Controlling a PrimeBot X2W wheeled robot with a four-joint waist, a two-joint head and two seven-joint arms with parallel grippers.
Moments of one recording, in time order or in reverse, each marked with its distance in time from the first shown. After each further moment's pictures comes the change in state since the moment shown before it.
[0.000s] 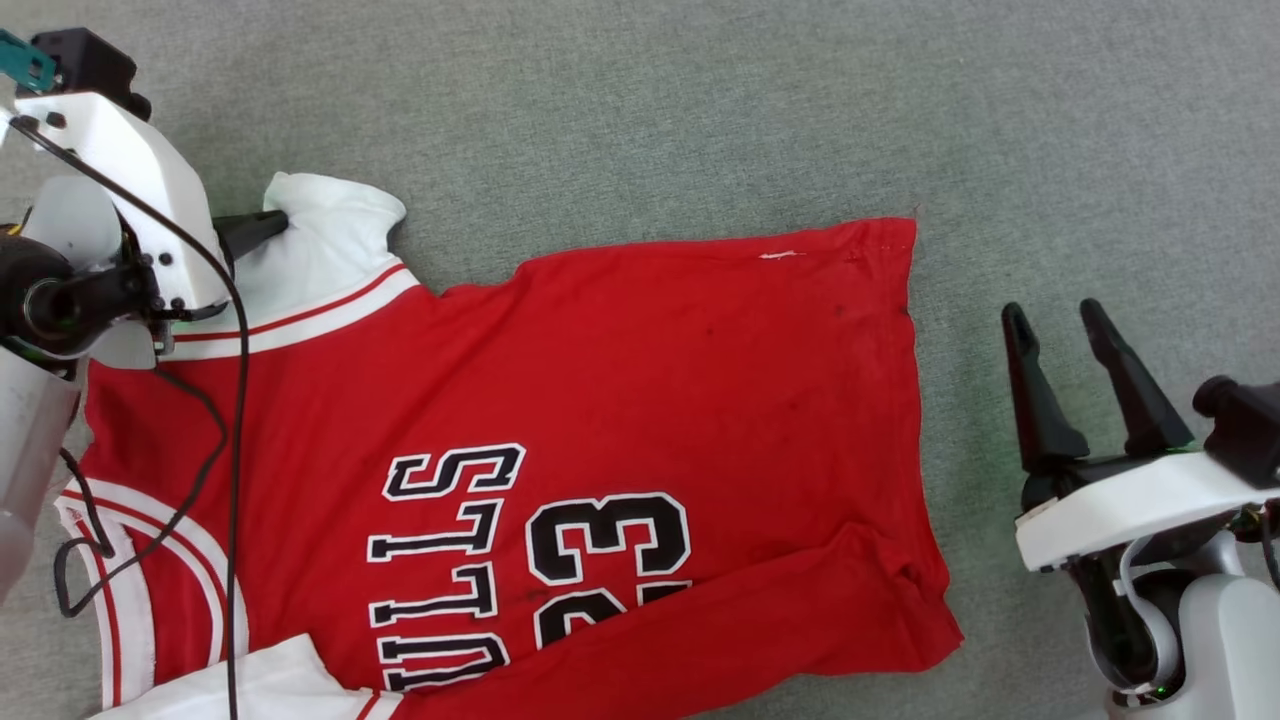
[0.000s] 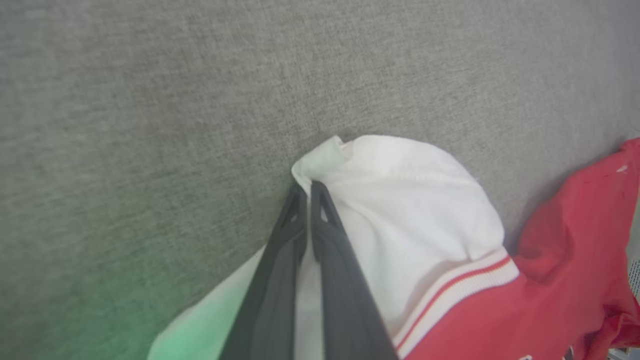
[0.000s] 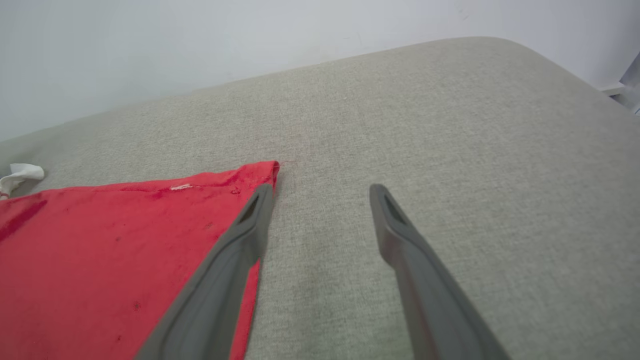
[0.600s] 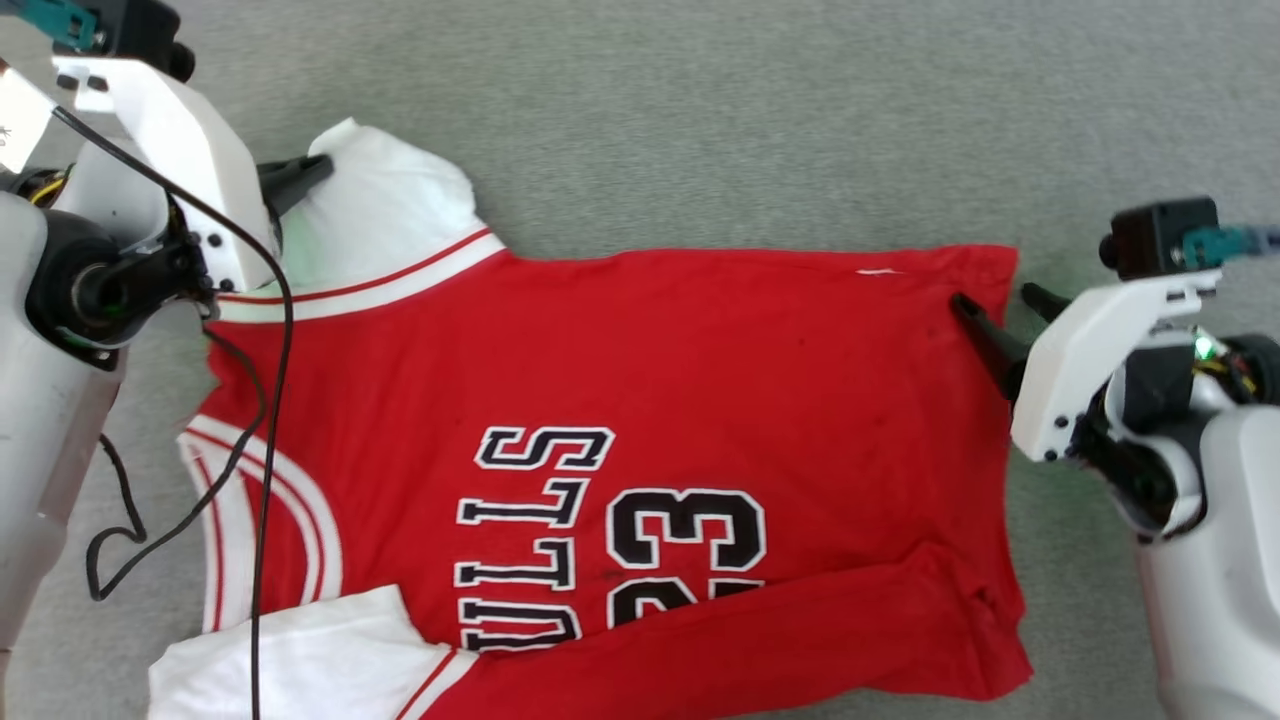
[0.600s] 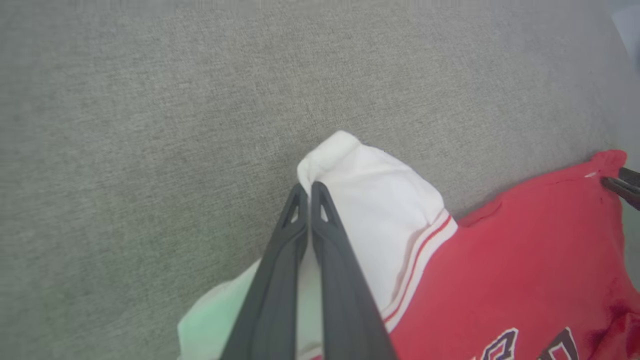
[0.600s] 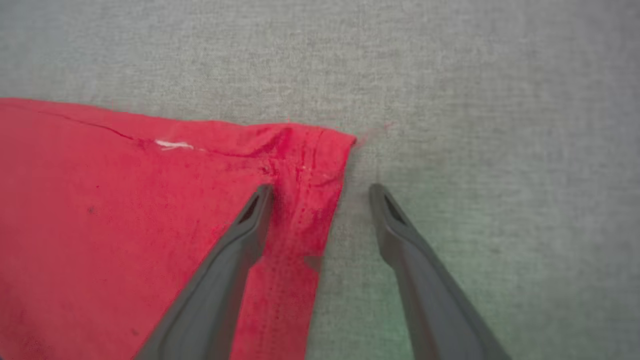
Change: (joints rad) left arm -0.005 -0.014 0.008 -0.138 0.050 -0.010 -0.144; right arm -0.292 -0.093 0.046 0.218 0.034 0.000 0.591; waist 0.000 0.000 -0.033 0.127
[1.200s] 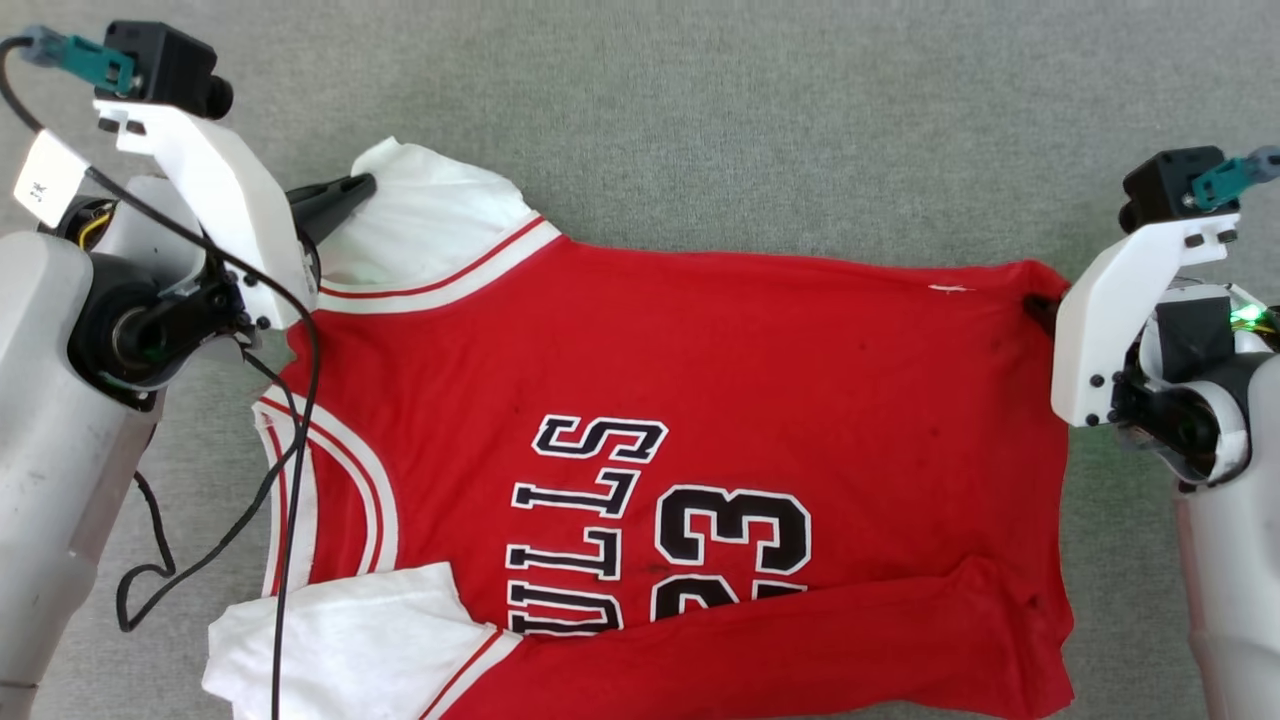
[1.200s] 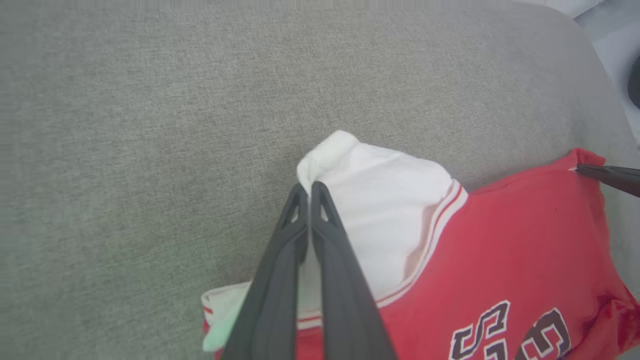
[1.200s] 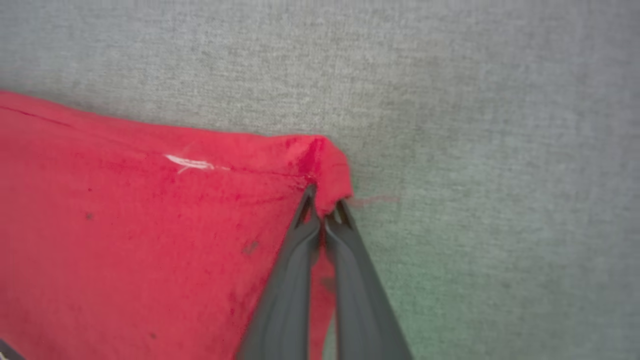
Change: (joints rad) left arm 0.069 -0.017 0.004 -0.065 -0.020 -0.012 -0.081; right arm -0.104 -0.040 -0.025 0.044 -0.052 0.000 0.295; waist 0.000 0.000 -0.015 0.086
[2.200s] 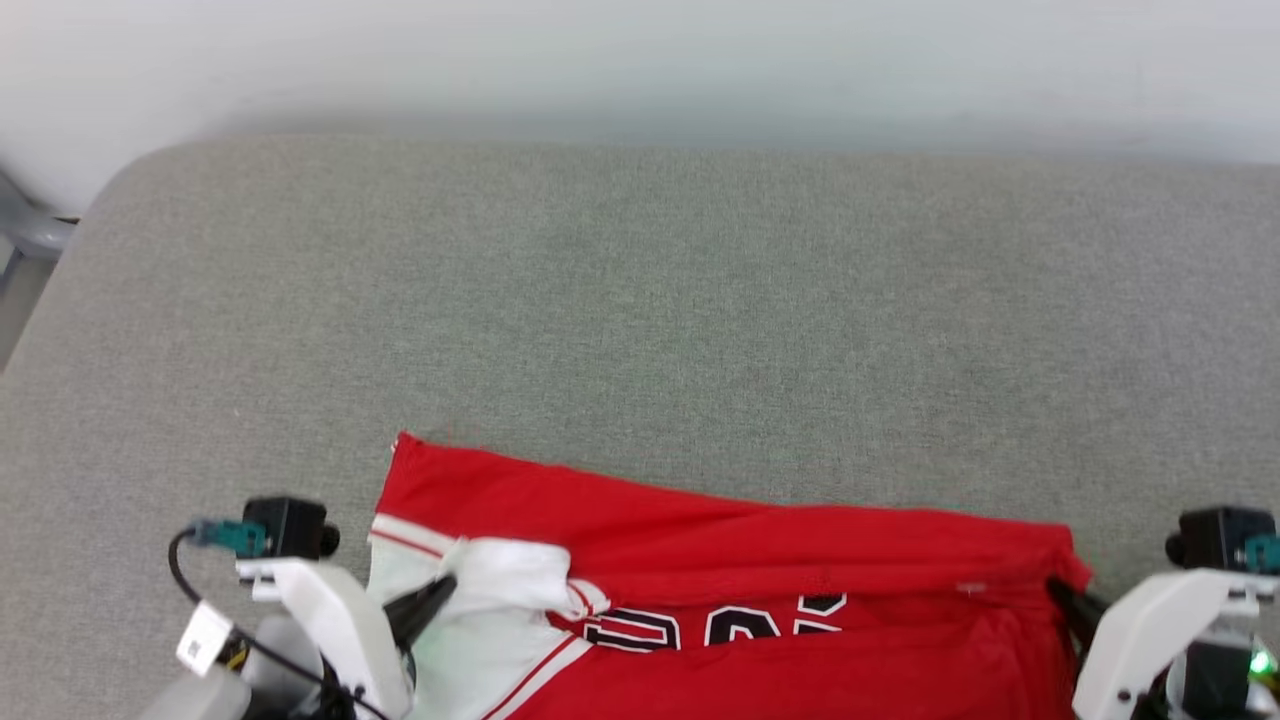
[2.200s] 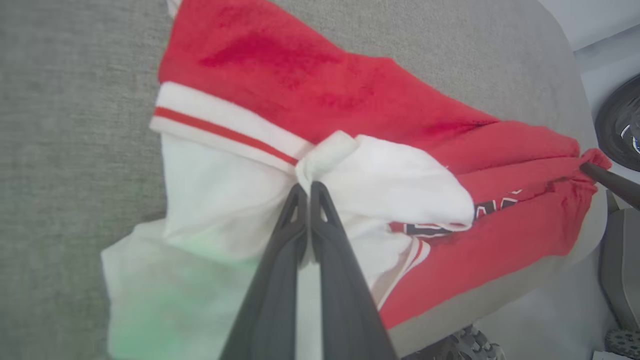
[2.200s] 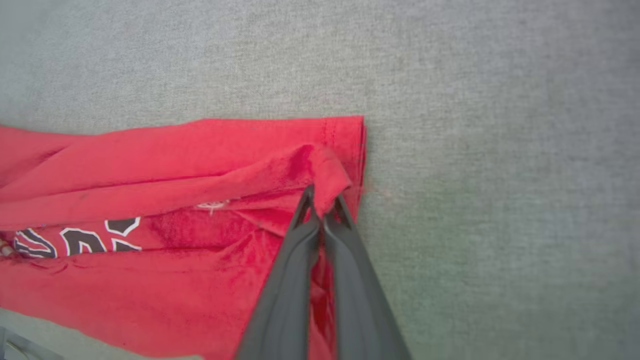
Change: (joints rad) left arm 0.670 -0.010 -0.024 -0.240 -0.061 0.137 -0.268; right arm 0.580 0.084 -0.157 -0.214 0.090 0.000 -0.256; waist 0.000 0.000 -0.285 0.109
